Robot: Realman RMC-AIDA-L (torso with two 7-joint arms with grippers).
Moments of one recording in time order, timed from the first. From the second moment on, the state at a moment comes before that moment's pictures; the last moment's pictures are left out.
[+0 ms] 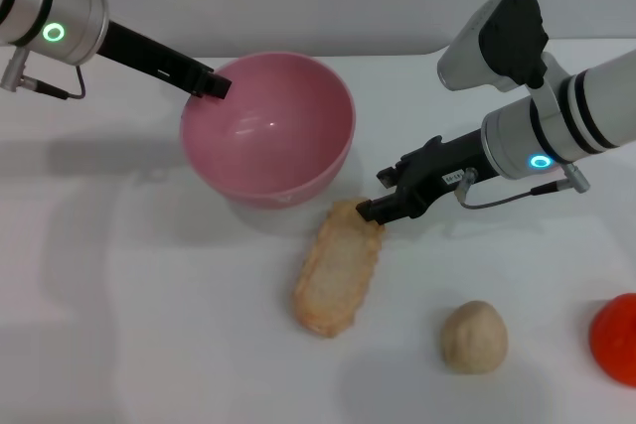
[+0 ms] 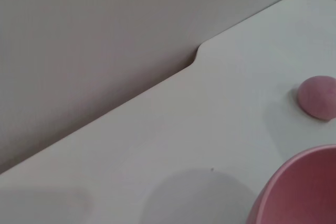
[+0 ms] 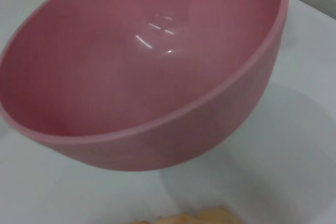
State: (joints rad) left arm -0.85 -1.96 1.01 0.90 2.39 1.36 -2.32; right arm 0.83 2.08 -1.26 -0.66 -2.21 -1.10 1.97
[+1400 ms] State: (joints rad) left arm -0.80 -1.99 1.02 0.92 2.39 1.35 -2.29; right arm 0.83 2.08 -1.36 -0.58 -2.13 -1.04 2.00
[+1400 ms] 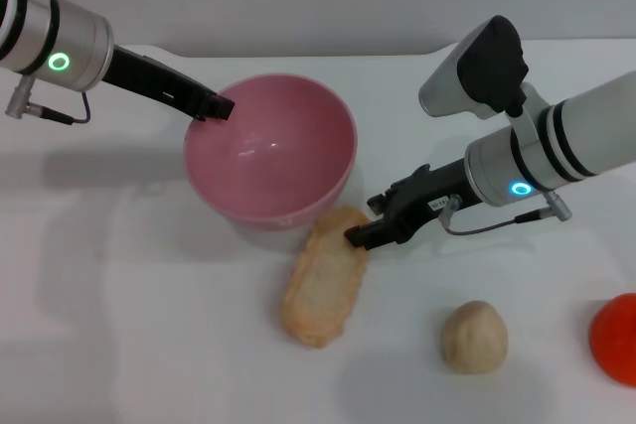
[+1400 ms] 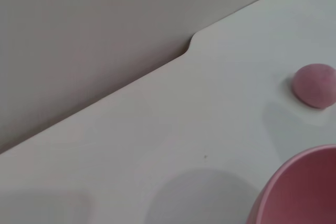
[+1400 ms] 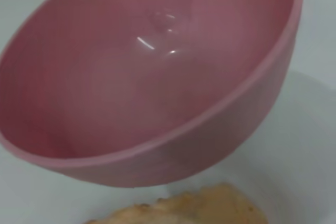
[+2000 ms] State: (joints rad) left arm -0.80 -2.00 1.02 0.92 2.39 1.35 -2.27; right arm 0.84 2.08 -1.38 -0.57 -2.09 -1.00 2.01
